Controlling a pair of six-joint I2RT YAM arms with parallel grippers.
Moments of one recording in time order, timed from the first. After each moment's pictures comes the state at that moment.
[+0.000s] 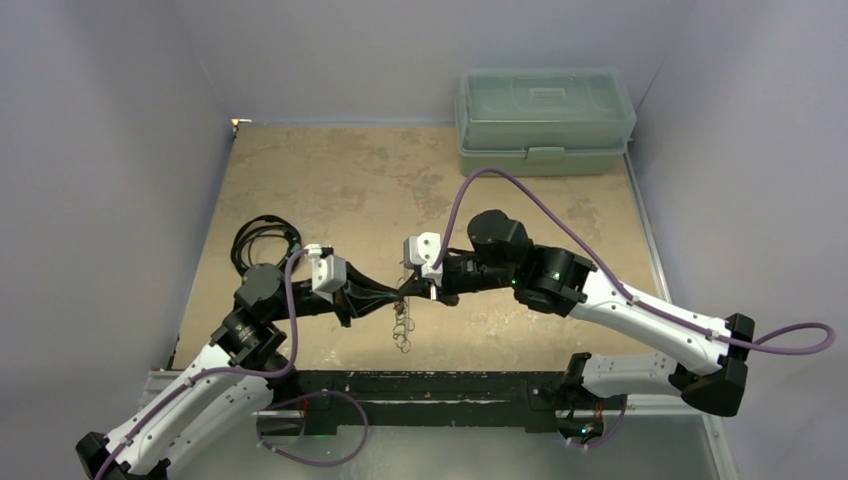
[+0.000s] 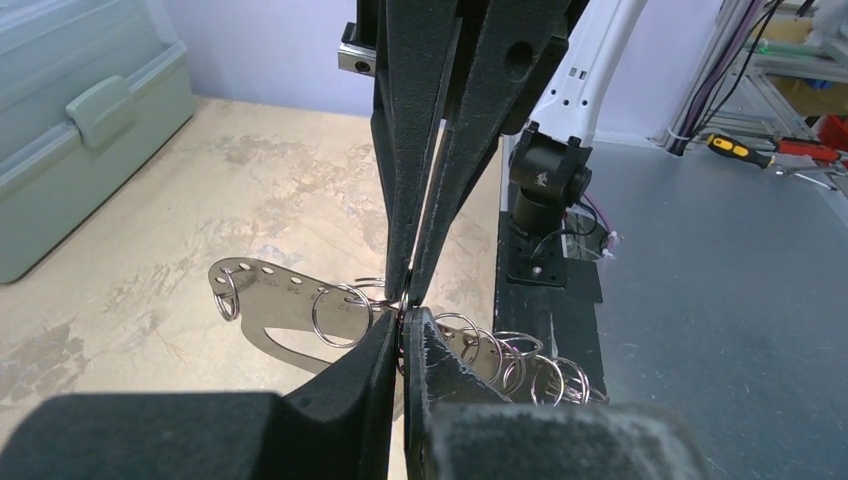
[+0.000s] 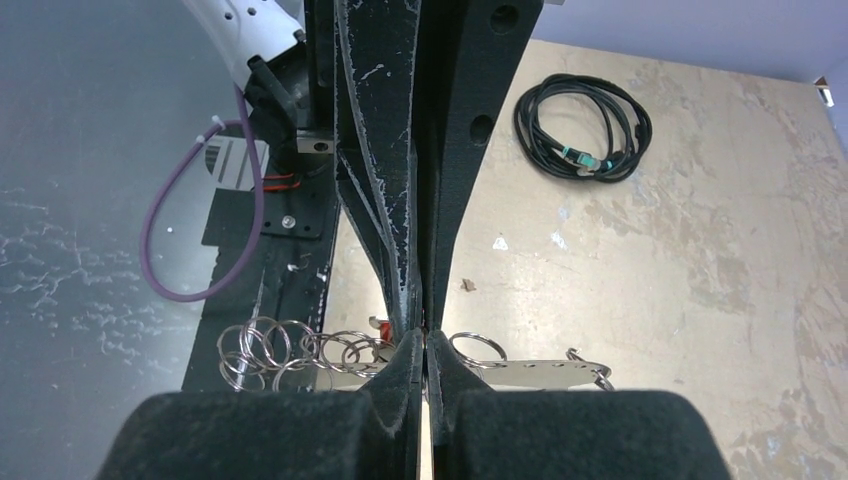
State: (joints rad) left arm -0.67 0.53 0.51 0.11 0.73 -0.13; right arm 1.09 1.16 1.19 -0.41 -0.41 -0.33
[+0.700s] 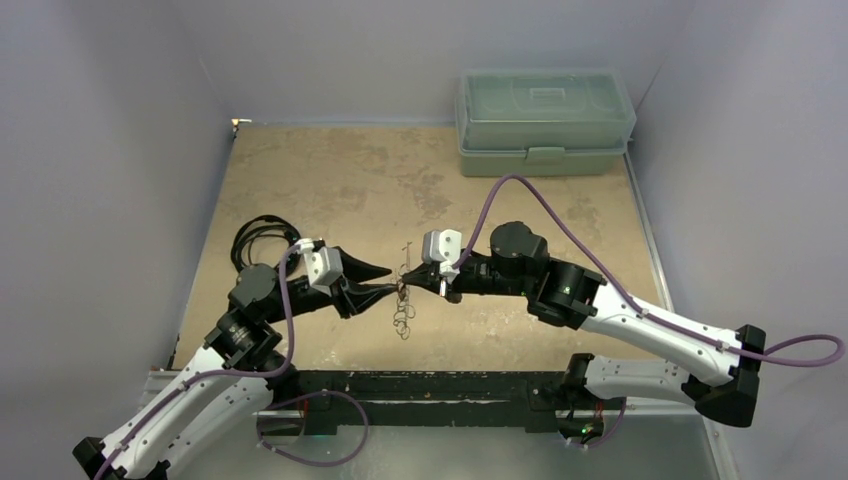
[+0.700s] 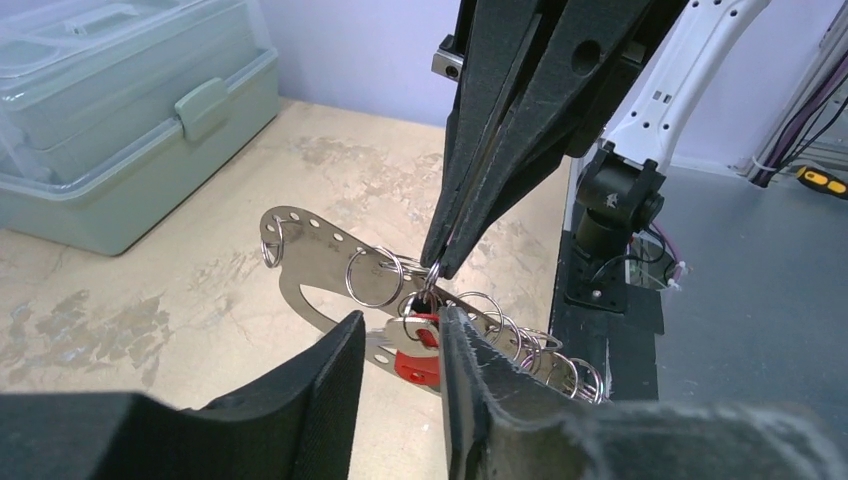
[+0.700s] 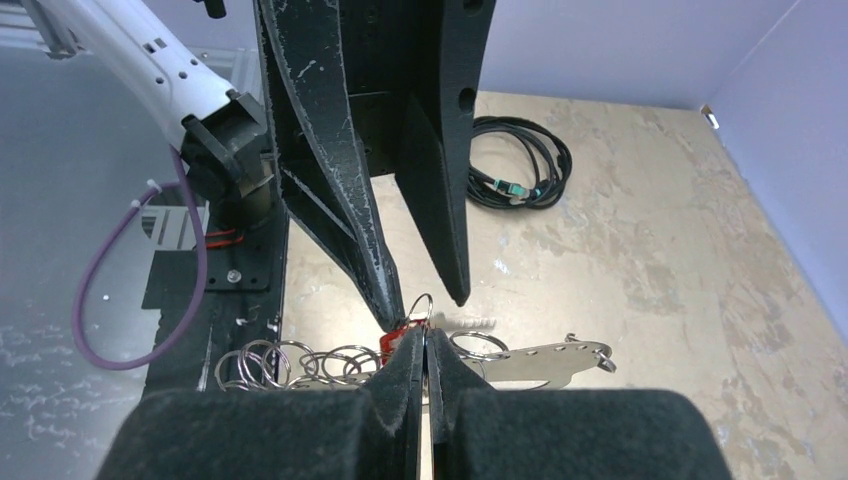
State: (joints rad) left arm -0.67 0.50 0.54 0.06 0.57 -0.09; right arm 1.09 1.05 1.03 -0.19 -0.30 -0.26
